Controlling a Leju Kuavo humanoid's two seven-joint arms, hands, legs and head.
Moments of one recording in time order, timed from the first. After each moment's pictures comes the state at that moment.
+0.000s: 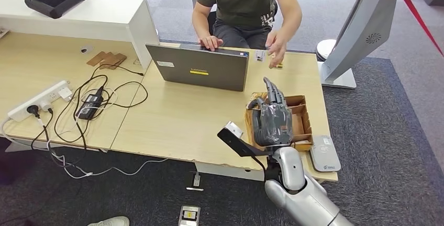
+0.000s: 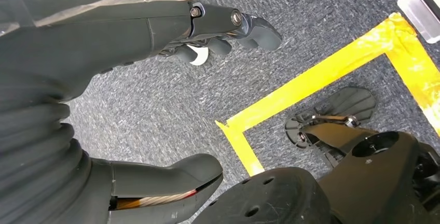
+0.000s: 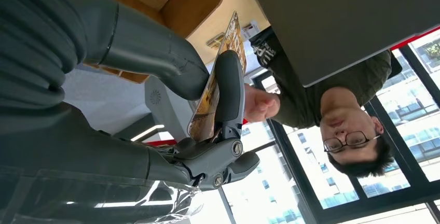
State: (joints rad) left arm -0.17 0.16 -1.28 -0.30 0.83 0.03 -0.15; right arm -0.51 -0.11 0.96 -1.27 1.04 -0.53 0.48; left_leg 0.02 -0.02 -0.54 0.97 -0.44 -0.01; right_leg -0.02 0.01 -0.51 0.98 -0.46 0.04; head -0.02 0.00
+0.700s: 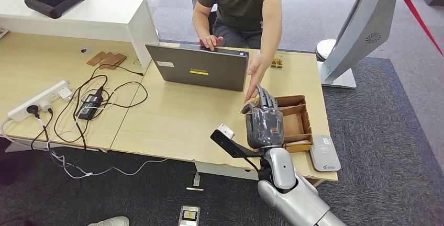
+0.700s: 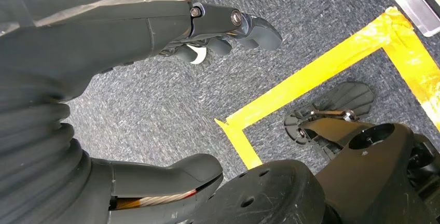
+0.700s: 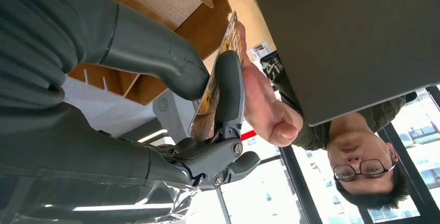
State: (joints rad) left arm -0.18 0.15 -1.28 -0.30 0.81 0.01 -0.15; right arm -0.53 -0.05 0.98 -1.15 1.05 -0.51 0.49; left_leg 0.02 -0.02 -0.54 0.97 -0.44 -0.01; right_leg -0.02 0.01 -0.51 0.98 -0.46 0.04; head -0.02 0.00
